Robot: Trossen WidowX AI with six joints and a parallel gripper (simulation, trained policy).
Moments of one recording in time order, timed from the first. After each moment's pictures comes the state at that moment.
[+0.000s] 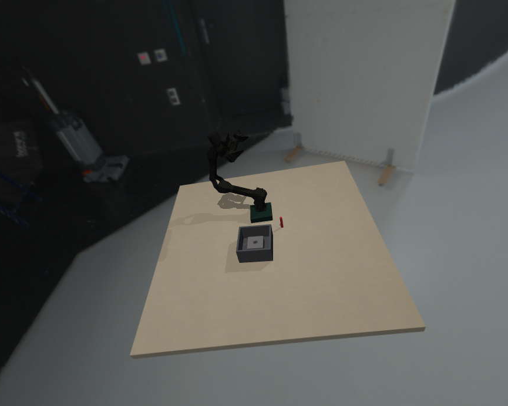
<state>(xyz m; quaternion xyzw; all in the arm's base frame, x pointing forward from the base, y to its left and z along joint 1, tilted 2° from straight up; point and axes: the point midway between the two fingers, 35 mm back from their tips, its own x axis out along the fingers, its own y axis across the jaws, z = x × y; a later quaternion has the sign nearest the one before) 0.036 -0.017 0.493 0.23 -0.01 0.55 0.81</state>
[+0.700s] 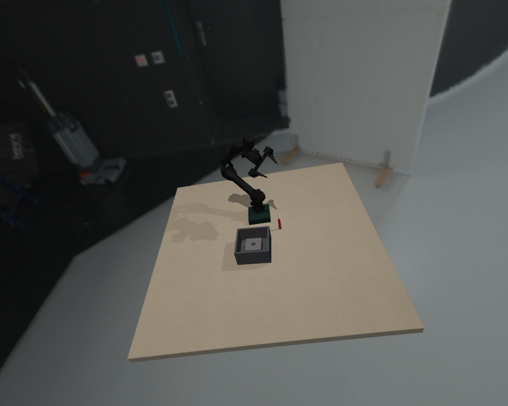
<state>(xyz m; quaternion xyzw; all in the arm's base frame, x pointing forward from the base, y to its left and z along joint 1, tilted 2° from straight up) 0.098 0.119 0.379 0.24 0.30 0.33 0.86</state>
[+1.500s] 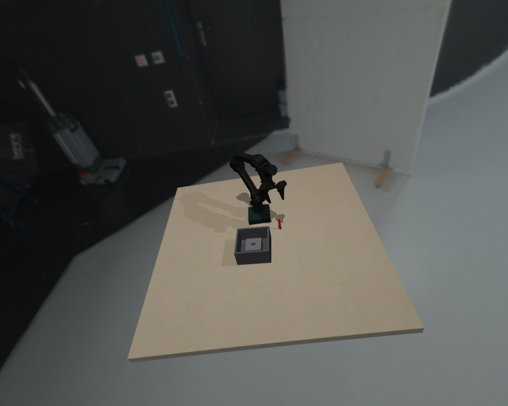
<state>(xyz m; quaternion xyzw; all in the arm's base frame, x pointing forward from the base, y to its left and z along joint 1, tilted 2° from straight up) 0.148 0.134 0.217 0.26 0.56 0.01 0.79</state>
